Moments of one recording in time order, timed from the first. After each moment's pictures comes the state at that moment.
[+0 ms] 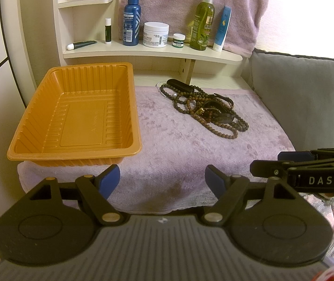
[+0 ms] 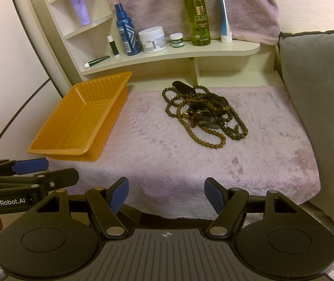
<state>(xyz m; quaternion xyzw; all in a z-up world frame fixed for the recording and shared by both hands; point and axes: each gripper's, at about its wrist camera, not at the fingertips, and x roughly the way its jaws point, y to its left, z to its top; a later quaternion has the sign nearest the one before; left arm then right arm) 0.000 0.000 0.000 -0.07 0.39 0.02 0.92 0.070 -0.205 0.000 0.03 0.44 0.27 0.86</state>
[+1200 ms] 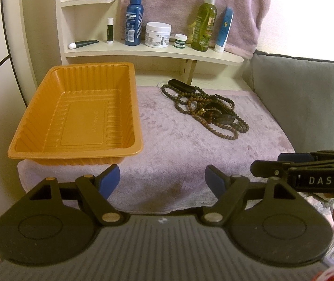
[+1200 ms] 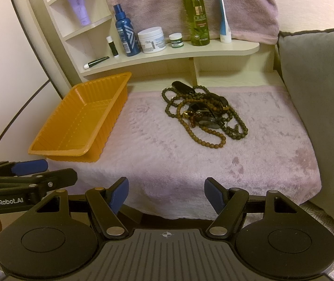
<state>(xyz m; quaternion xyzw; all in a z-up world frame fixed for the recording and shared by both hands) 0.001 0.006 0.002 -0.07 0.39 0.03 0.92 0.072 -0.207 -0.001 0.04 0.43 0.26 0.86</state>
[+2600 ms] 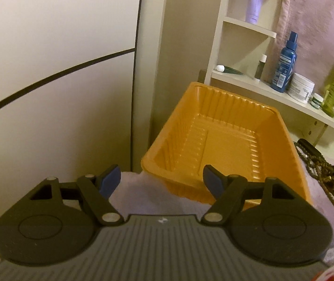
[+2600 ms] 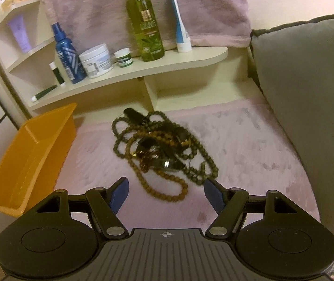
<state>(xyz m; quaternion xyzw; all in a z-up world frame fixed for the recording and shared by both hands) -0.020 0.153 -0.053 -0.15 0.28 0.27 0.91 0.171 -0.214 -0.041 0.07 0.41 0.19 0.89</state>
